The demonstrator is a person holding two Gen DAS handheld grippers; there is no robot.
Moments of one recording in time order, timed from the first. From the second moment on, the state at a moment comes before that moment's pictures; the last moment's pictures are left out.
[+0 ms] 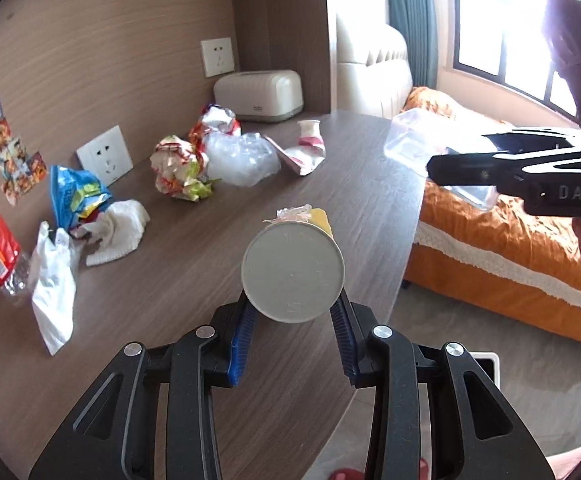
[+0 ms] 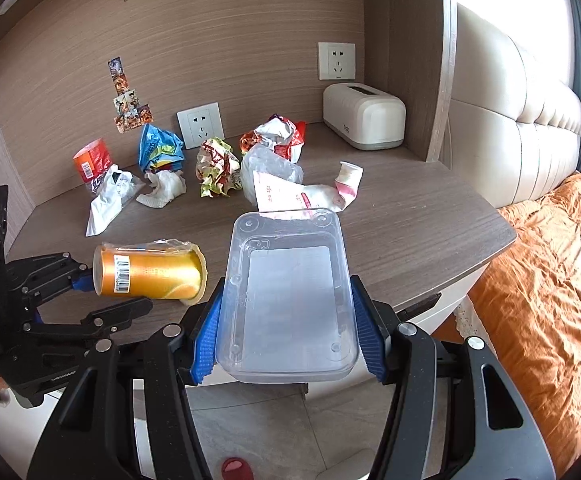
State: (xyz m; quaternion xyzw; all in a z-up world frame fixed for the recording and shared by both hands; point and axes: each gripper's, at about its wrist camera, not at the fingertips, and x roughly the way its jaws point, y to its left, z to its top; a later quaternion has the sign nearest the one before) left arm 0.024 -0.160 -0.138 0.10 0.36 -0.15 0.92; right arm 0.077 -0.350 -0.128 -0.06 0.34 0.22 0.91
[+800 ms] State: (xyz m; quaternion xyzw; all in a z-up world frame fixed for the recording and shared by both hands) left arm 0.011 -0.169 -0.142 0.13 0.36 -0.19 0.90; right arm 0.081 -0.321 -0.148 -0.11 0.34 0.28 0.89
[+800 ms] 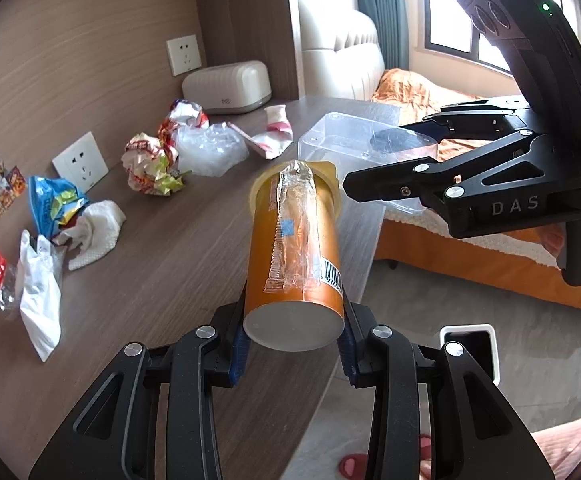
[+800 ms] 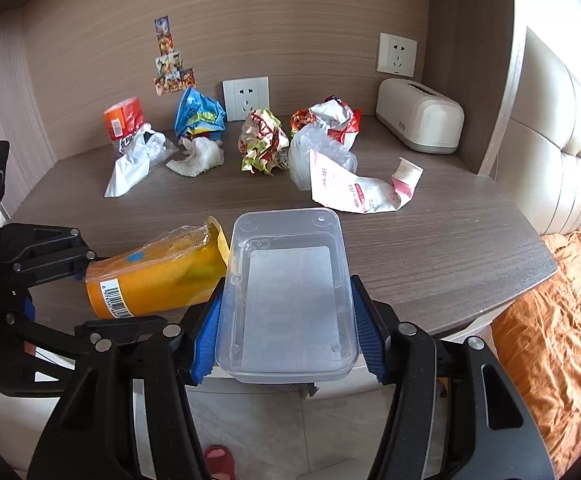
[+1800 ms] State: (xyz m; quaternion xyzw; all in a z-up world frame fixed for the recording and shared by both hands) left arm -0.082 -0.465 -0.253 0.18 0.36 -0.52 0.75; right arm -0.087 -0.584 -0.242 0.02 0.42 0.01 0.91
